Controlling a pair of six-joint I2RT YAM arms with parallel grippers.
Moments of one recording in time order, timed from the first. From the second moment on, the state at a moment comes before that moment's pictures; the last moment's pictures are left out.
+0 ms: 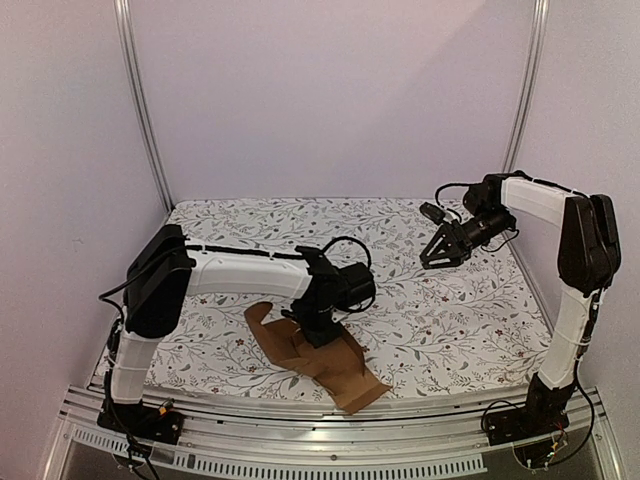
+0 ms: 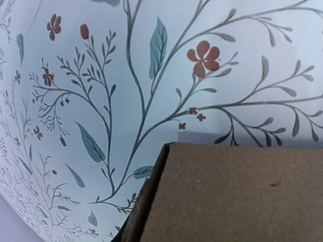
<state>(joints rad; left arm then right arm) -1.10 2.20 1.69 -1.00 -0.31 -0.09 0.19 1.94 1.56 -1.31 -1.08 -0.50</state>
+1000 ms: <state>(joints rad) -1.11 2.09 1.81 -0.99 -0.03 0.42 0.19 1.90 1.58 -1.33 -1.06 -0.50</state>
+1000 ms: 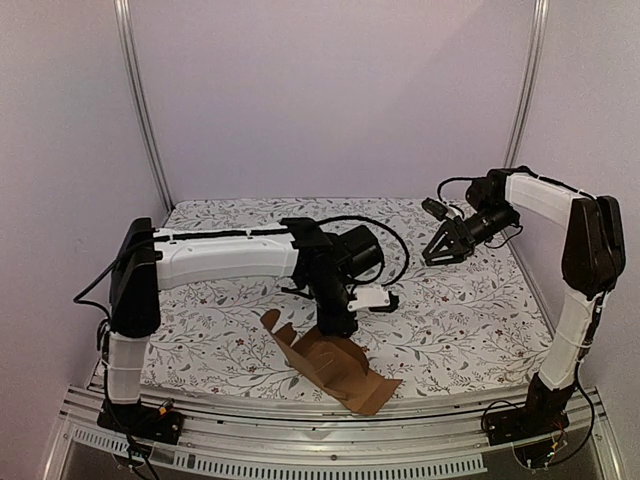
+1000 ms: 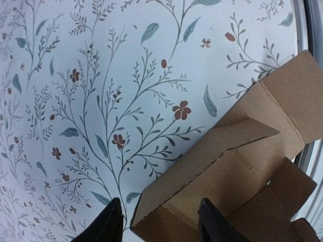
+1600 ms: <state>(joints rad) -1.07 2.14 1.86 -1.01 -0.18 0.21 0.19 1.90 1.58 -1.34 -1.05 -0.52</state>
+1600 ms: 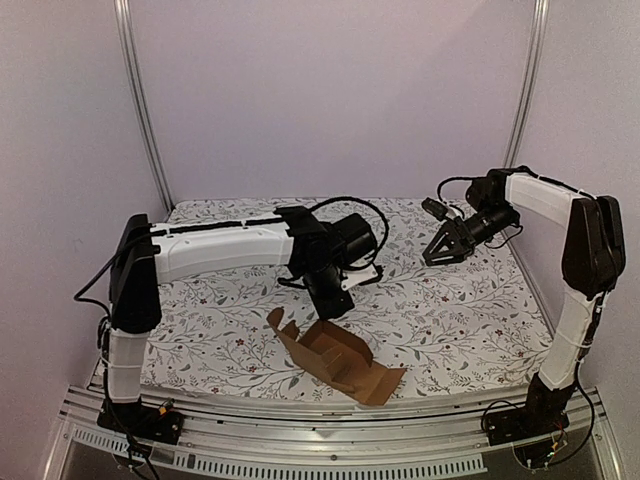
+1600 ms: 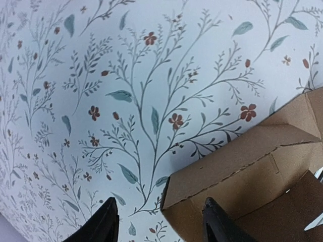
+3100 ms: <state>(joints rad) -0.96 1.88 1.63 -0.95 -0.05 -0.22 0.19 1.91 1.58 -1.34 -1.05 -0.55</state>
